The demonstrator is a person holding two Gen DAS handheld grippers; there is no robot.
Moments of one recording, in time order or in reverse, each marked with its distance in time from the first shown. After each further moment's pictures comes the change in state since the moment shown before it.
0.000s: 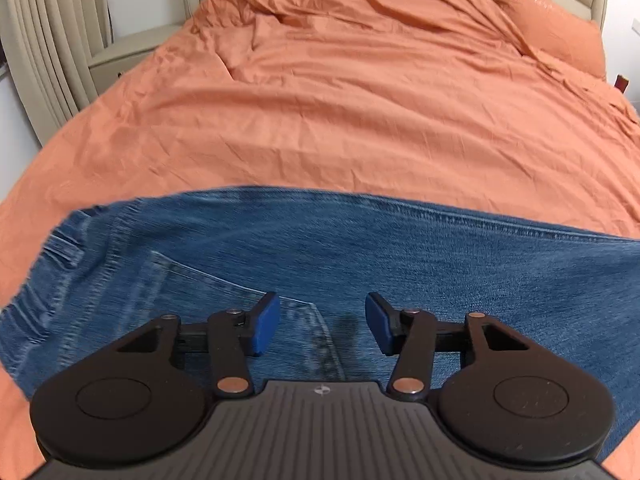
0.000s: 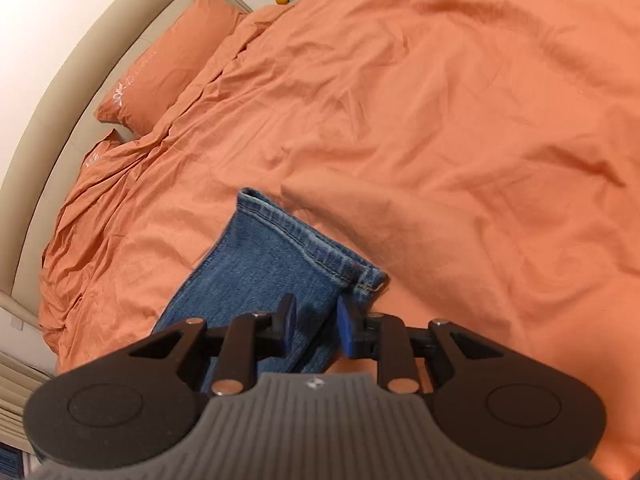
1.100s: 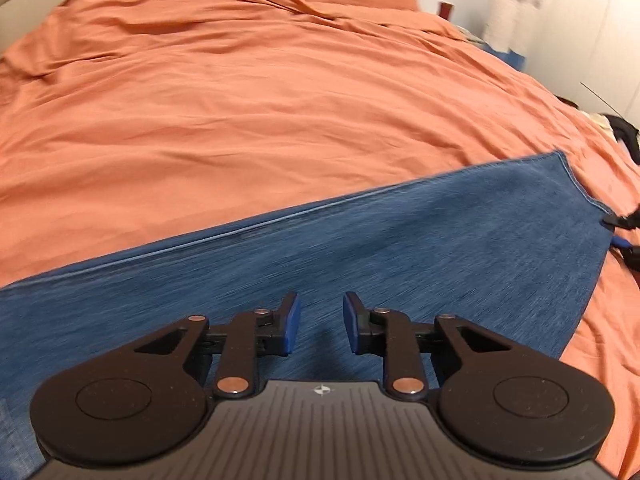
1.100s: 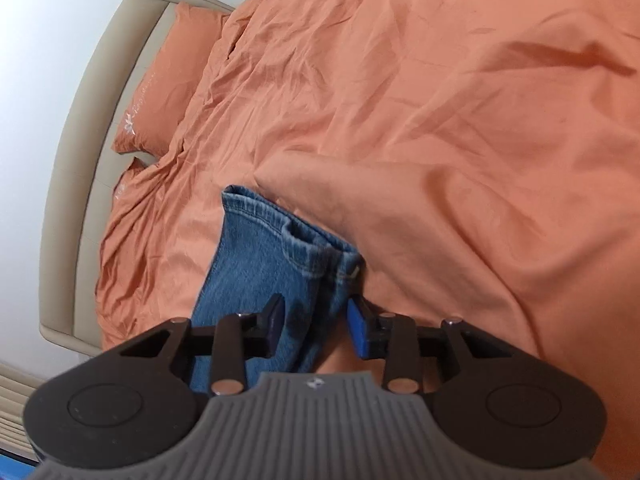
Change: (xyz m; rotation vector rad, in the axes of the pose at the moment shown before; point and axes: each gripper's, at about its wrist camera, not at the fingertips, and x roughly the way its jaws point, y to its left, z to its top) left arm 0.018 -0.214 -0.002 0.379 0.000 -0.375; right arm 0.023 -0.052 0.002 0.200 0.052 0.192
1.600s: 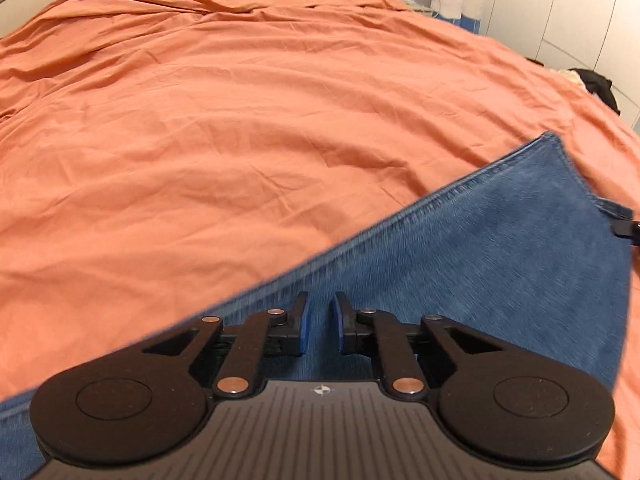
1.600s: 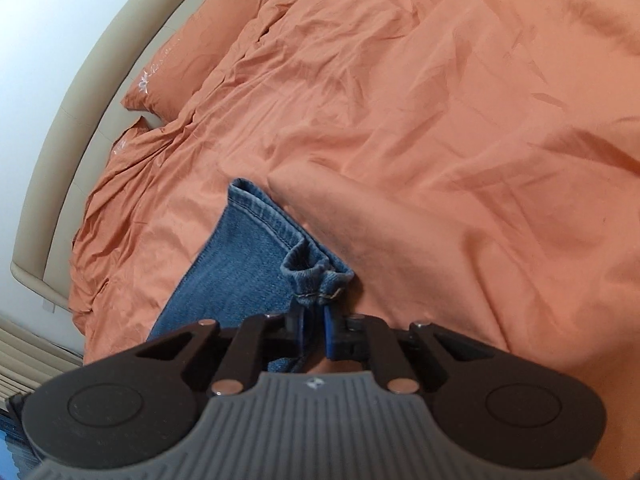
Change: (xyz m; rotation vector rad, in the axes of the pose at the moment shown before) left arm 0.108 -0.080 0.062 0.161 0.027 -0.047; right arm 0.009 0.019 0.009 -0.240 0.018 -0.079
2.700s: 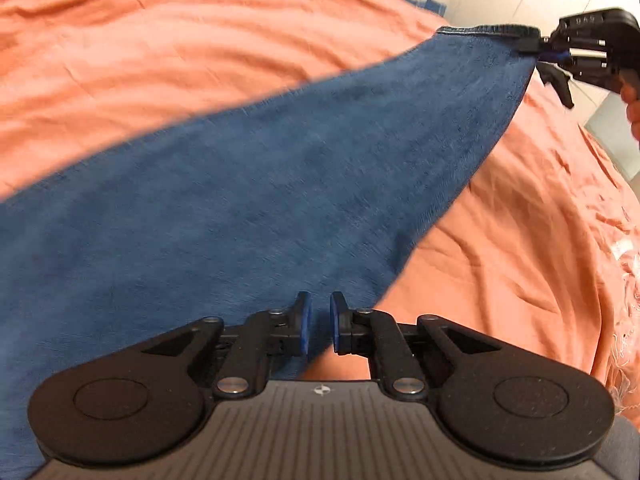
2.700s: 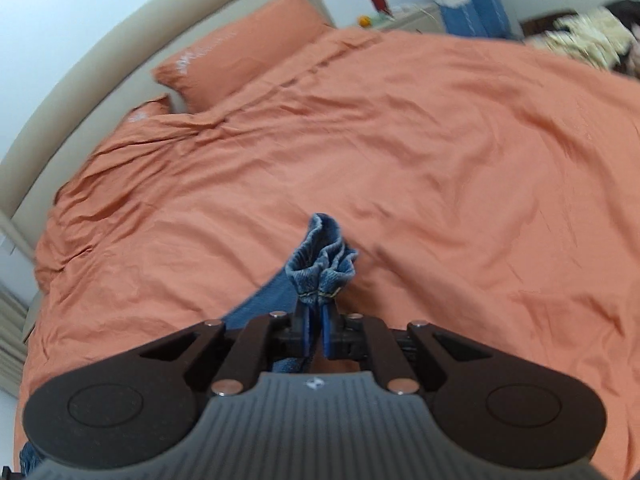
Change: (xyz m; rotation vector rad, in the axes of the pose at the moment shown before) left arm -0.128 -0.049 -0.108 -0.069 0.066 -0.145; right arm -0.066 0.171 0.011 -0.336 -0.092 -0.119
